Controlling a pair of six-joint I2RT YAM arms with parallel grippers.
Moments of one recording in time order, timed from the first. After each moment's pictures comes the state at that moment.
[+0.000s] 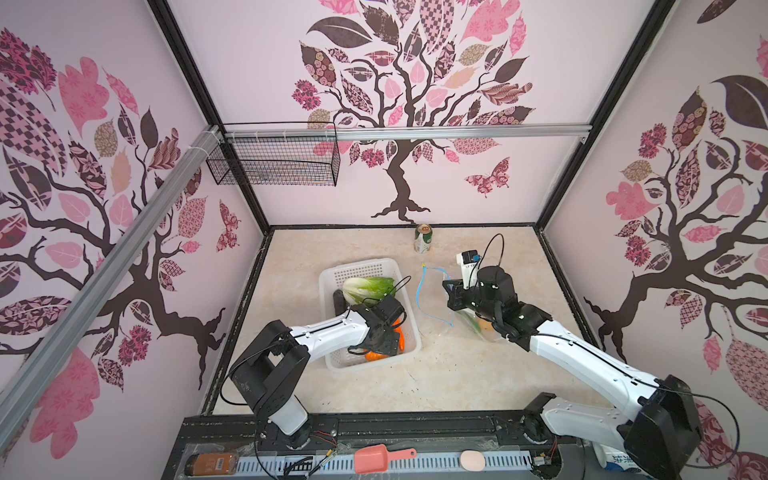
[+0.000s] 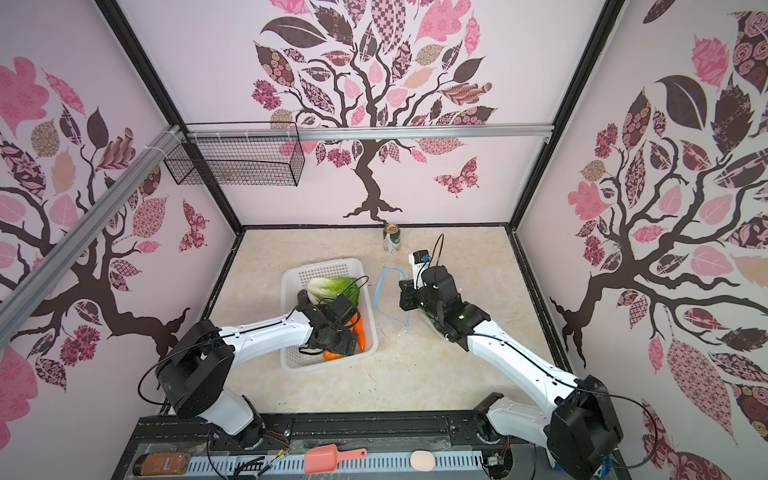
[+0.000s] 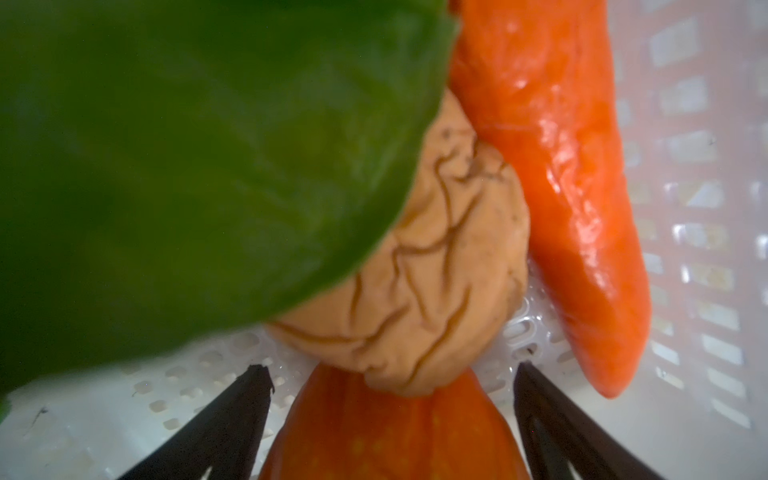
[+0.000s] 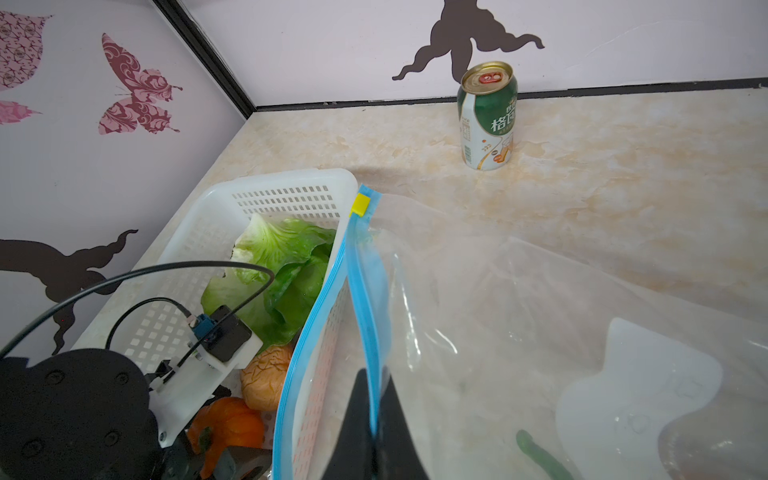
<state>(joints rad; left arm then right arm) -0.78 1.61 0.93 -0.69 -0.11 -0.54 0.58 1.16 0.82 -0.11 -0.01 0.37</state>
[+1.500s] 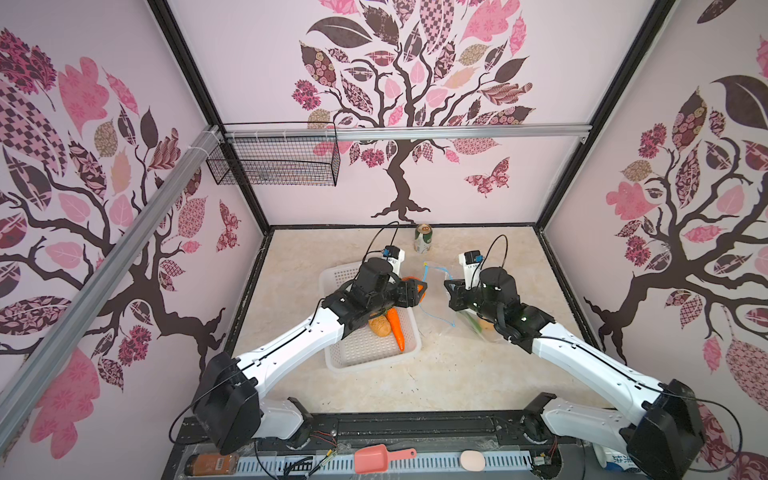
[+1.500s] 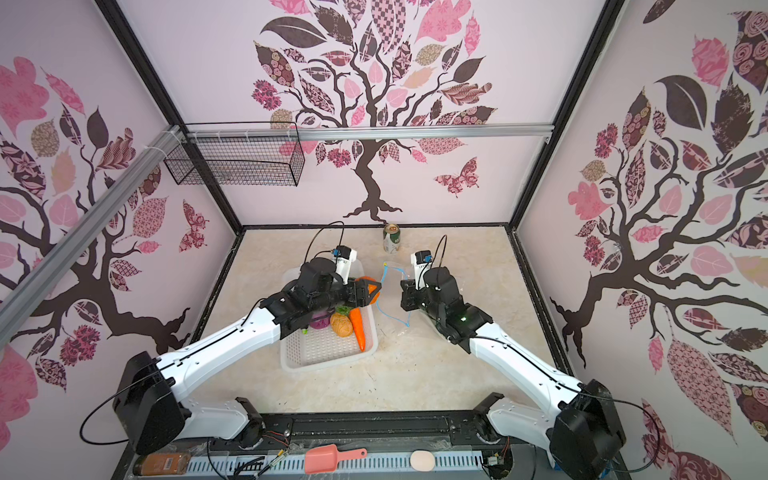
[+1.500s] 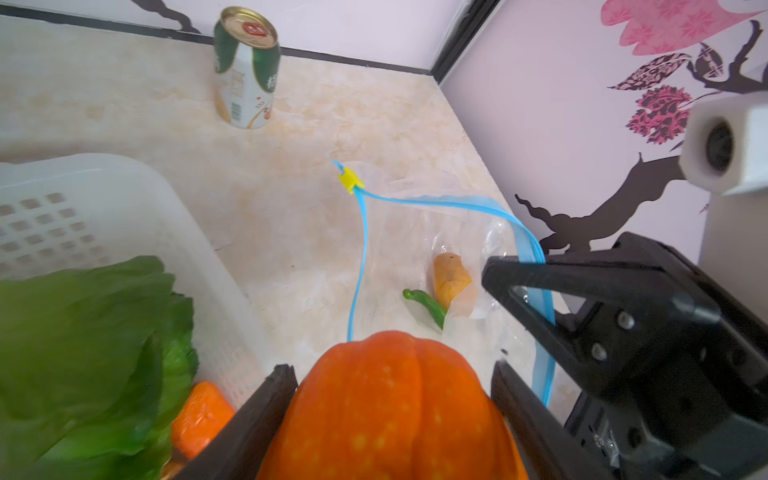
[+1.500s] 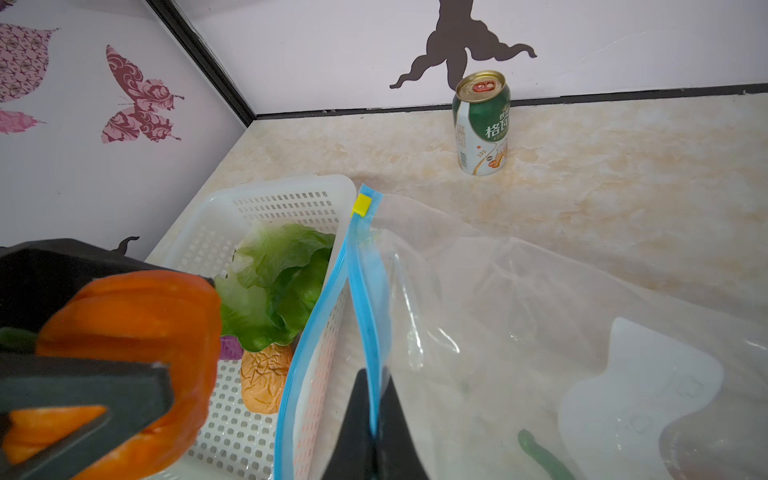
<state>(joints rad) -0.73 1.40 1.07 -0.15 0.13 -0.53 0.58 1.13 0.81 -0.10 -0.01 0.38</state>
